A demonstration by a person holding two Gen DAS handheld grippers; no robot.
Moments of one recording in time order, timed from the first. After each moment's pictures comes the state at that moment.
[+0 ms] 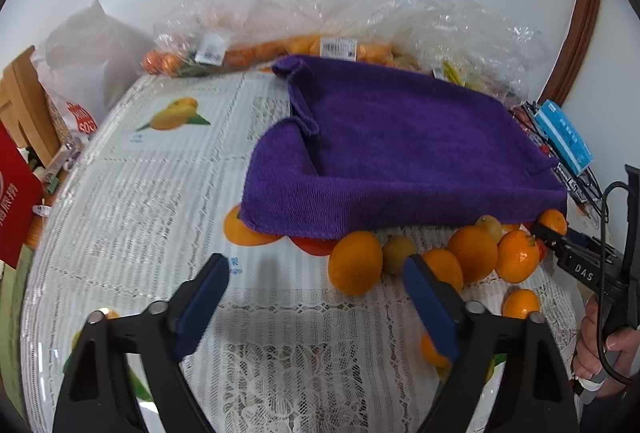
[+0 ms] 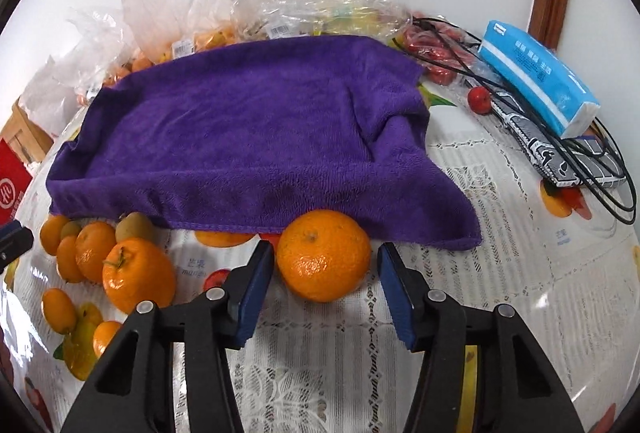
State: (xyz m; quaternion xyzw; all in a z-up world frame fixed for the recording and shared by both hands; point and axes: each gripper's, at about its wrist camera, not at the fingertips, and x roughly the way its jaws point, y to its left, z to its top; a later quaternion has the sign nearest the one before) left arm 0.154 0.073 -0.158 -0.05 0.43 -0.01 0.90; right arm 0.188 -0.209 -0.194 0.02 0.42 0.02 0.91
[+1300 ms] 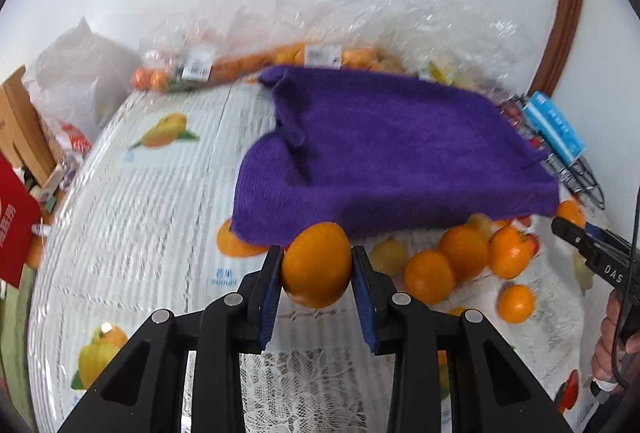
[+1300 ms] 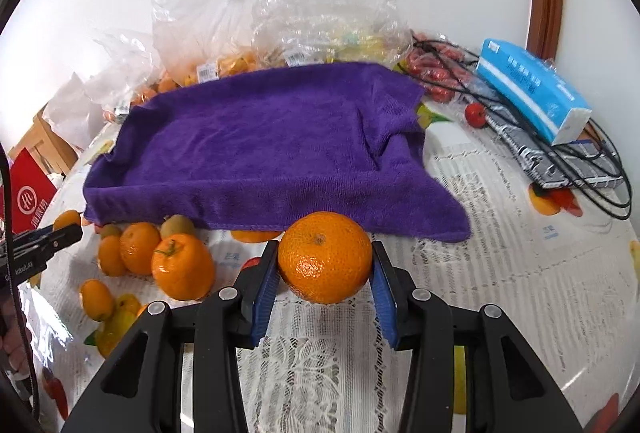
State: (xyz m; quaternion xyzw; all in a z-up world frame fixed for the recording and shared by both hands) left arm 0.151 0.066 -0.143 -0.03 0.41 -0.03 0.91; right arm 0.157 -0.213 -0.166 0.04 0.39 0.05 0.92
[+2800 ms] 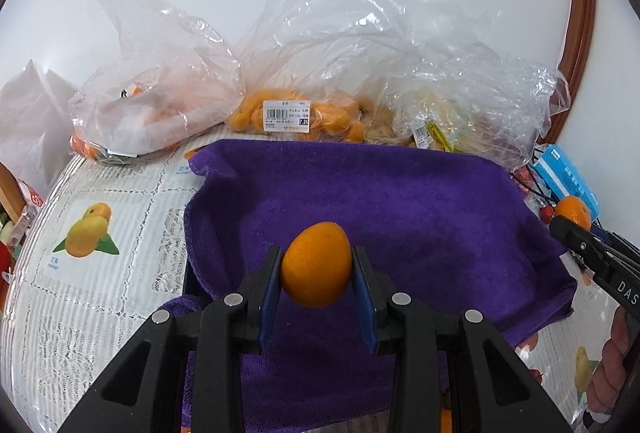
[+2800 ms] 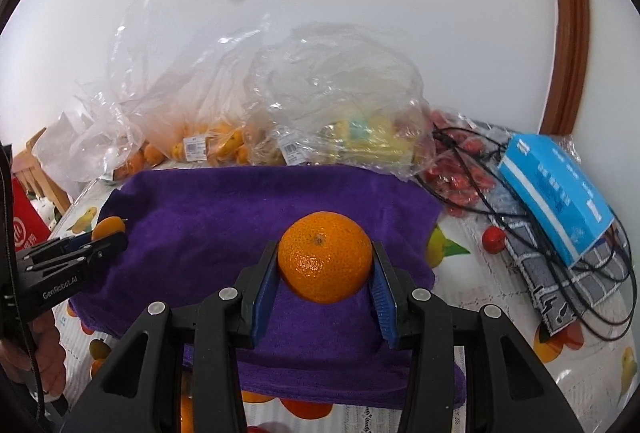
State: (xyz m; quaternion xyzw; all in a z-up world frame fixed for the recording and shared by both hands) left arm 0.262 0.020 -0.146 -0.04 0.37 -0.04 0.93; right arm 0.244 -0.209 -0.132 0.02 0.33 0.05 0.94
